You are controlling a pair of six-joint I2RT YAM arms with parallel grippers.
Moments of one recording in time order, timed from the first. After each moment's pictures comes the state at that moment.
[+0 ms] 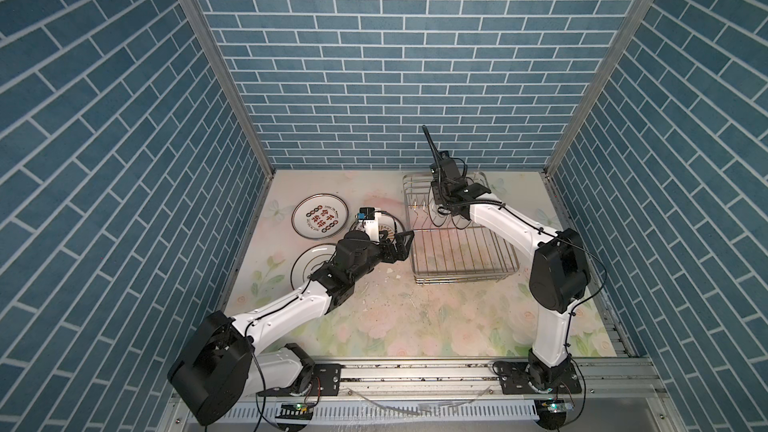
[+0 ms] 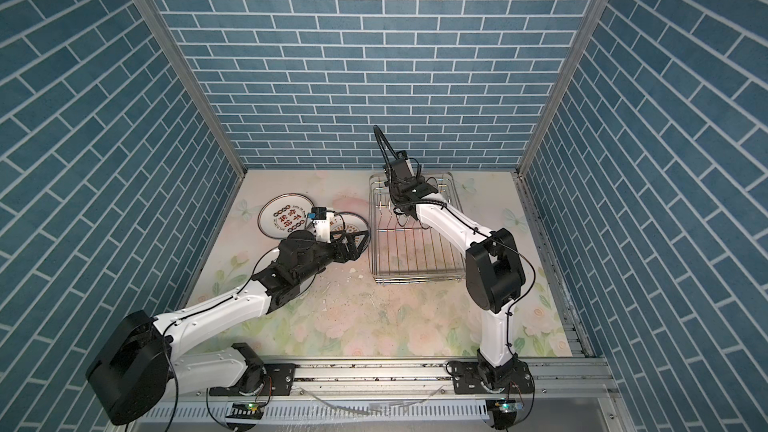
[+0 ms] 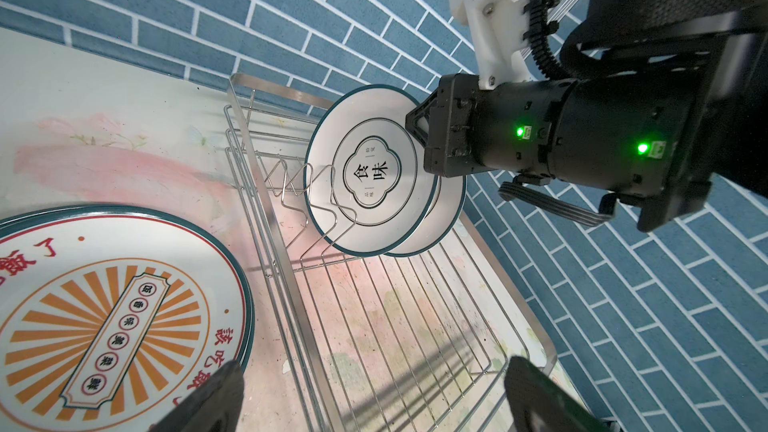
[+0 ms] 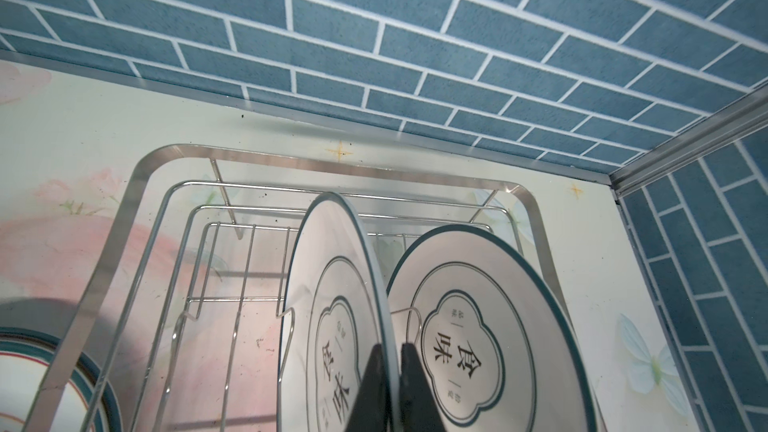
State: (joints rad) left arm -0.67 1.22 0.61 0.37 0.05 -0.62; right arm 0.63 1.93 1.67 -0.46 0.57 0.13
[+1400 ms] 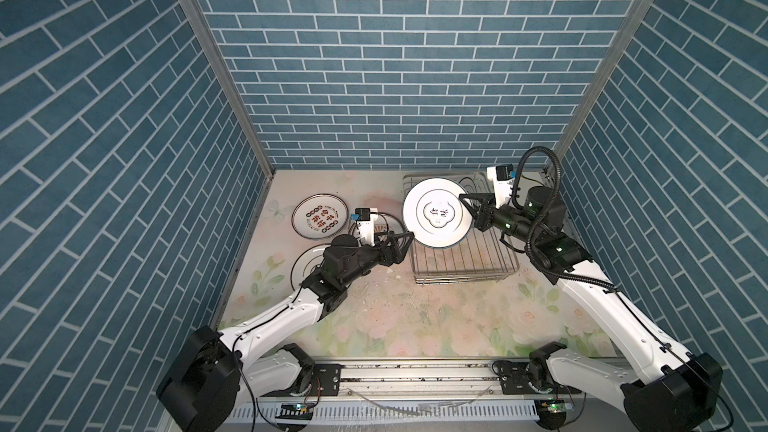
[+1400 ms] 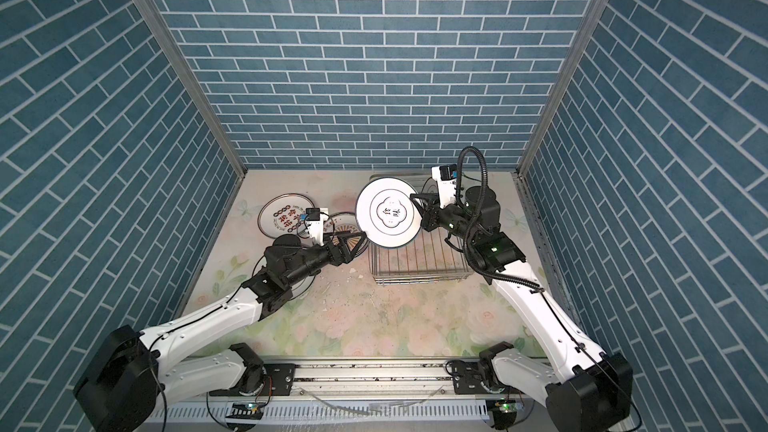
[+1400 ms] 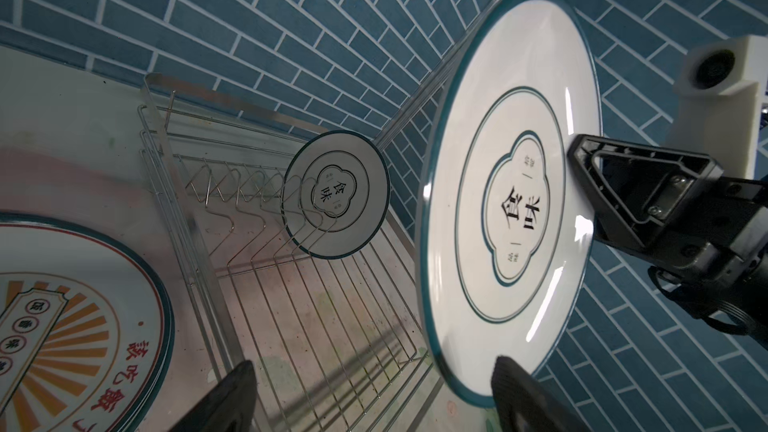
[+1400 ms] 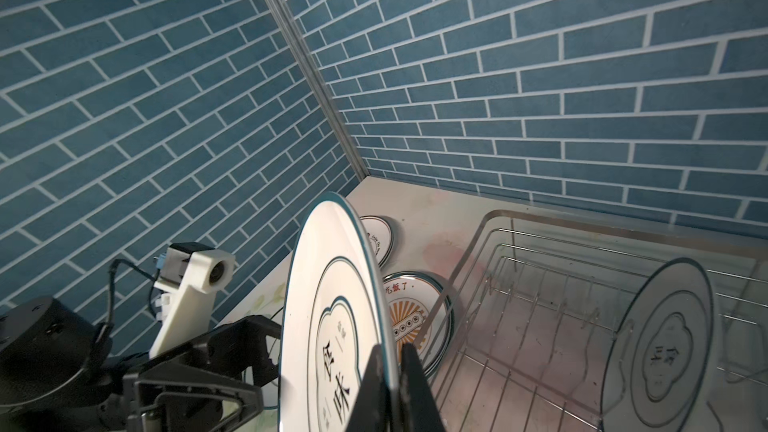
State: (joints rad) left arm -0.65 1.14 0.56 0.47 0.22 -0.71; right arm 0.44 1.10 0.99 -0.04 -0.46 0.31
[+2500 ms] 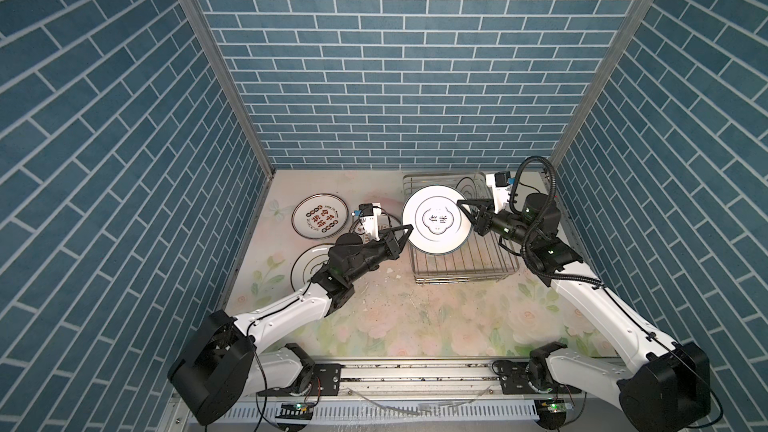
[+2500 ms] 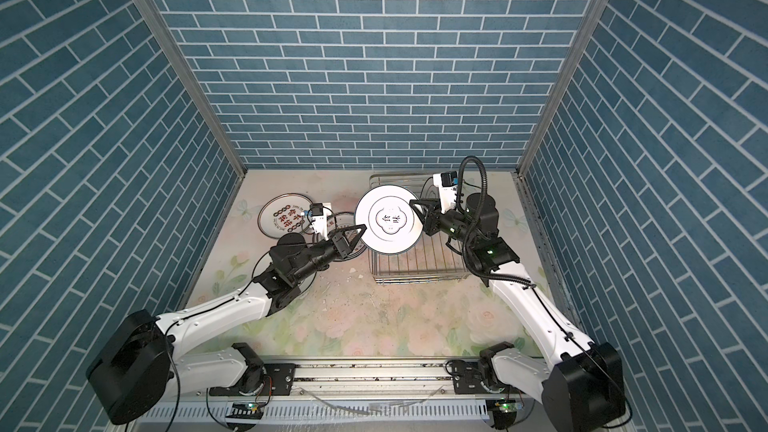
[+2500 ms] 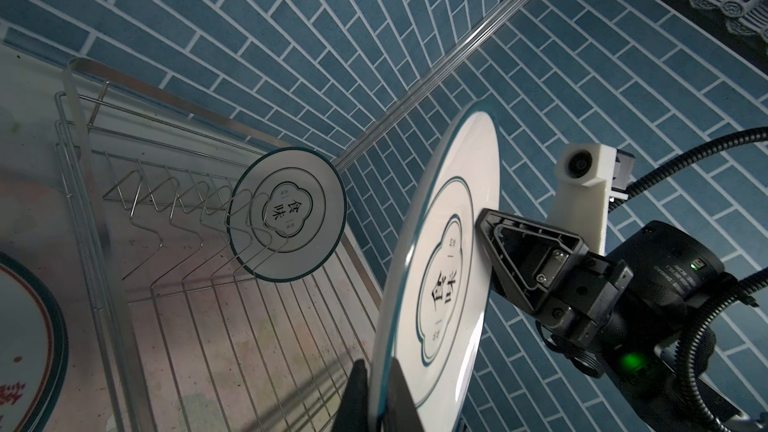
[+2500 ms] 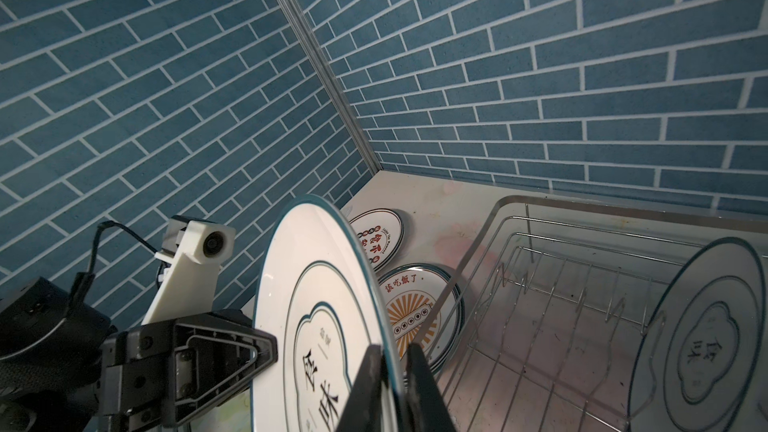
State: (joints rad) left arm -0.68 1.22 0.58 0.64 0.21 -0.86; right arm 0.40 1.14 0.87 0.11 -0.54 0.36
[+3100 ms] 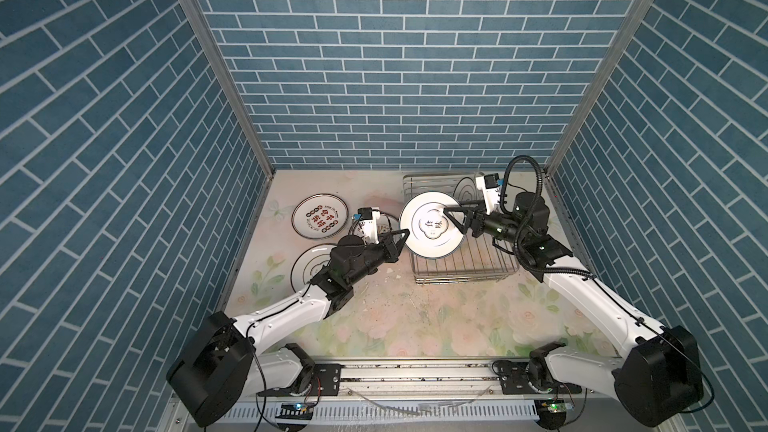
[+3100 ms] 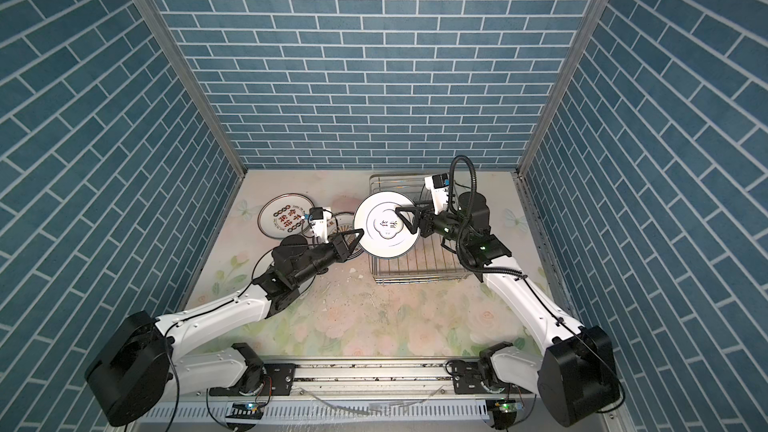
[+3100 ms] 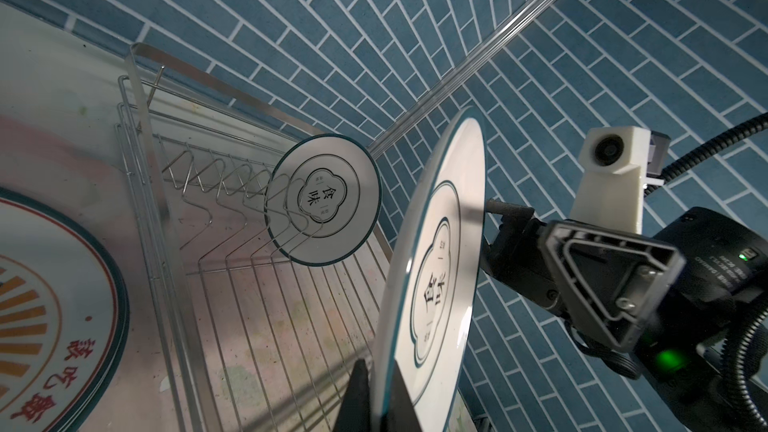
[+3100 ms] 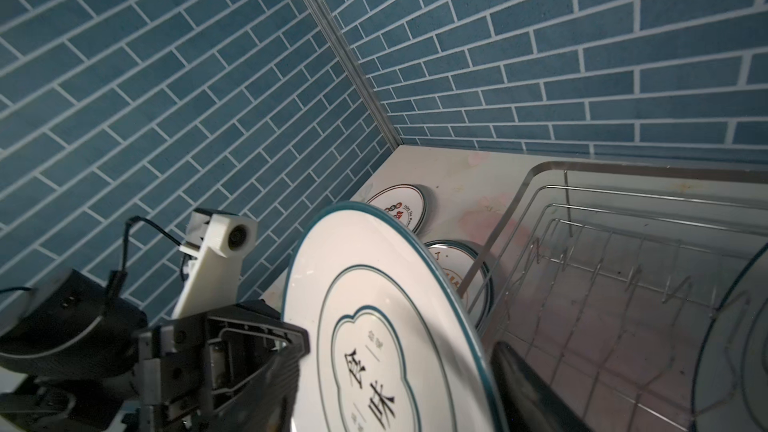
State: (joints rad) left arm -0.68 1.22 0.55 0.57 0.16 -0.85; right arm 0.42 1.20 0.88 0.13 -0.61 0.40
